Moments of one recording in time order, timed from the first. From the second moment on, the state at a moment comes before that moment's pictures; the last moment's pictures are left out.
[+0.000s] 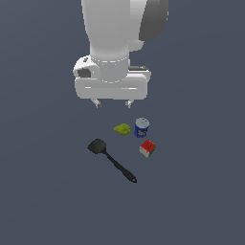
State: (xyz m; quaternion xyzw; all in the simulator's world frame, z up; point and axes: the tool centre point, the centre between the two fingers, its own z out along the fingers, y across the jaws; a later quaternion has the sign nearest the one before) arm 0.004 -0.030 0.322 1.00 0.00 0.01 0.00
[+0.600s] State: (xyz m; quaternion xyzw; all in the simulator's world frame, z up) arm -0.002 -0.013 0.321 1.00 0.00 0.00 -0.01
